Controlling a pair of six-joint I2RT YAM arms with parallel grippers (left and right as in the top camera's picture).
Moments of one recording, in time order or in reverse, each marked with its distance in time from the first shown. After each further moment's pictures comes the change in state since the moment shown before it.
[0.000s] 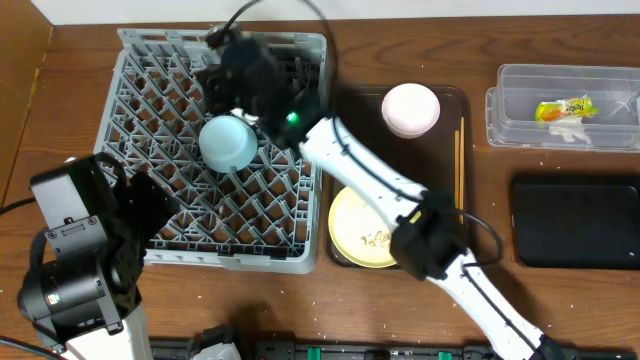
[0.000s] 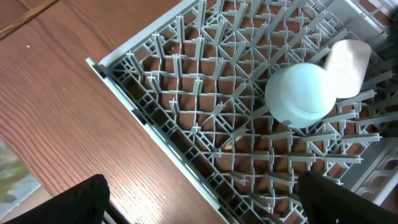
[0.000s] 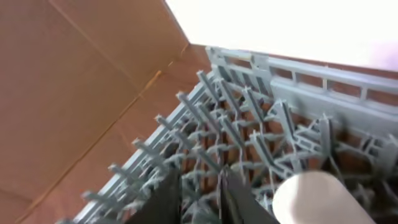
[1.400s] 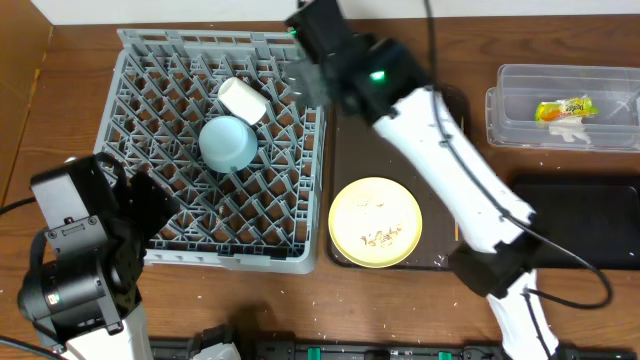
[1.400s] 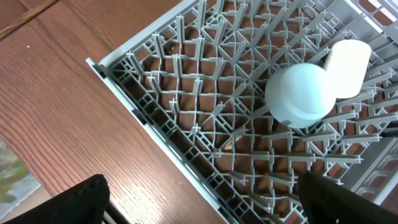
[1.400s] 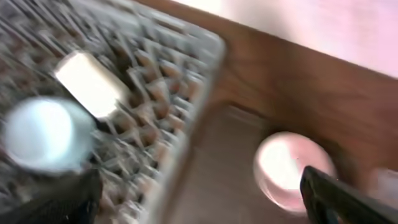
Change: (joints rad) left arm 0.000 0.000 0.000 0.000 0.000 0.000; right arm -0.126 -0.409 0.000 -0.976 0.364 -0.228
